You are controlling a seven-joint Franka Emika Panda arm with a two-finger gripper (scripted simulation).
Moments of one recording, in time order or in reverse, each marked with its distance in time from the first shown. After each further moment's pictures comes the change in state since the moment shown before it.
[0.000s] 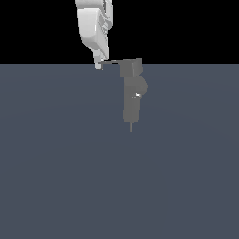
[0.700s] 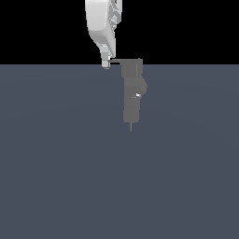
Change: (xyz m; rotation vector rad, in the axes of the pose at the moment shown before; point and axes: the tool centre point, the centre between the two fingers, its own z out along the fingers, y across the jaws) arm 0.029 0.034 0.000 -0.003 0.000 -0.001
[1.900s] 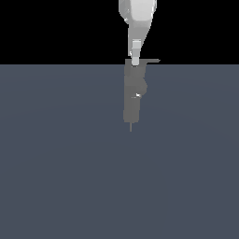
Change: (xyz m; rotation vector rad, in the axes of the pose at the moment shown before) arm 0.082 0.031 0.000 -0.010 0.000 -0.038
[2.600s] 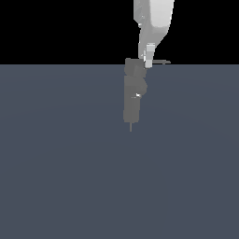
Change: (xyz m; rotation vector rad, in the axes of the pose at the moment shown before) arm 0.036 -0.016 0.003 -0.005 0.000 0.000
